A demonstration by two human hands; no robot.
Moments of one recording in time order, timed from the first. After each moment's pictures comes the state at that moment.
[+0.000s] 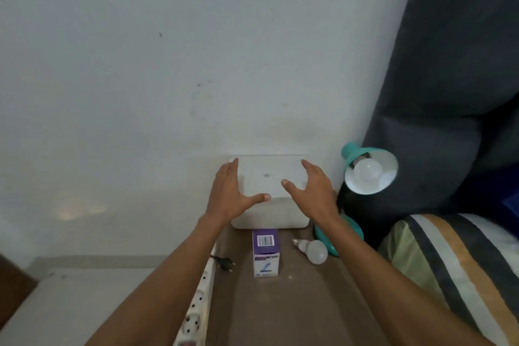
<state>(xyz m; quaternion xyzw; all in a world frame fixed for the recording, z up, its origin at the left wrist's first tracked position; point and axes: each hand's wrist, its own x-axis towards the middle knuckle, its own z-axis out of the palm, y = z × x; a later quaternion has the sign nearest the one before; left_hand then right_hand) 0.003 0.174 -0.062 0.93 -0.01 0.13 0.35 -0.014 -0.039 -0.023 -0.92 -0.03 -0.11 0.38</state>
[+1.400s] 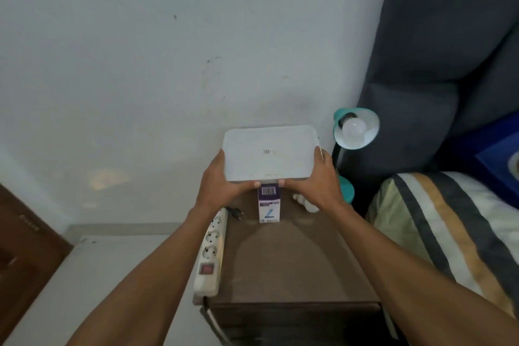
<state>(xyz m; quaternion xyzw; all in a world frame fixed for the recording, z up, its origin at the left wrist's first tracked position) -0.128 0.191 -0.052 0.88 -0.04 0.19 0.43 -0.112 -0.058 -0.041 -0.91 -0.03 -0.11 0.39</state>
